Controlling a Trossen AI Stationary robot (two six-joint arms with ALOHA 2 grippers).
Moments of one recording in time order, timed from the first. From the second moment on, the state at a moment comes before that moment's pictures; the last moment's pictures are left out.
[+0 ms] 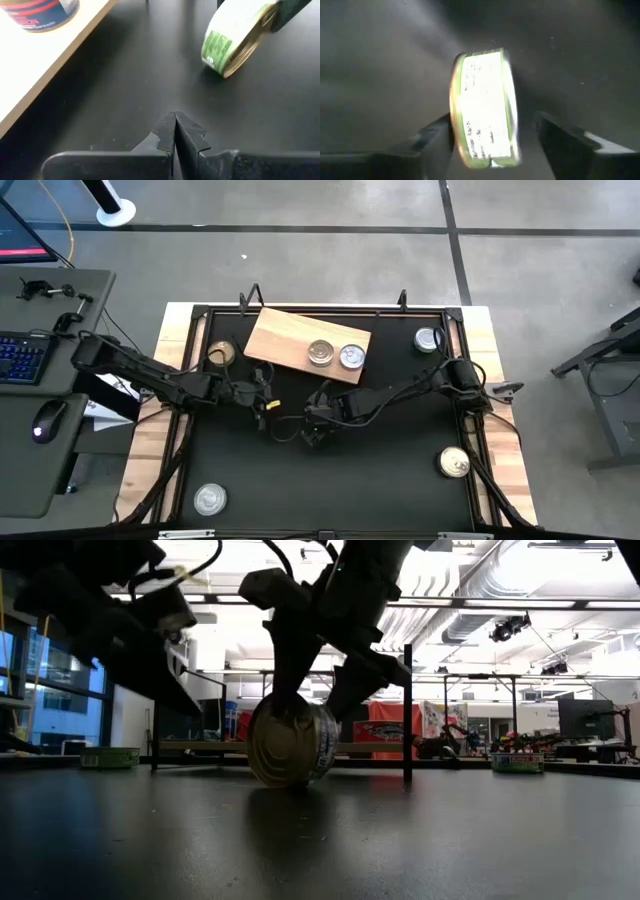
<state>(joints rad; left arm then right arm) -0.17 1.16 0.41 0.01 -0.26 -0.18 0.21 2.09 1.64 -0.70 0.17 0.99</state>
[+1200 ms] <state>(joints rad) -0.21 0.60 0.54 -0.26 -0.37 -0.24 -0.36 2.19 1.97 -0.45 -0.29 0.76</state>
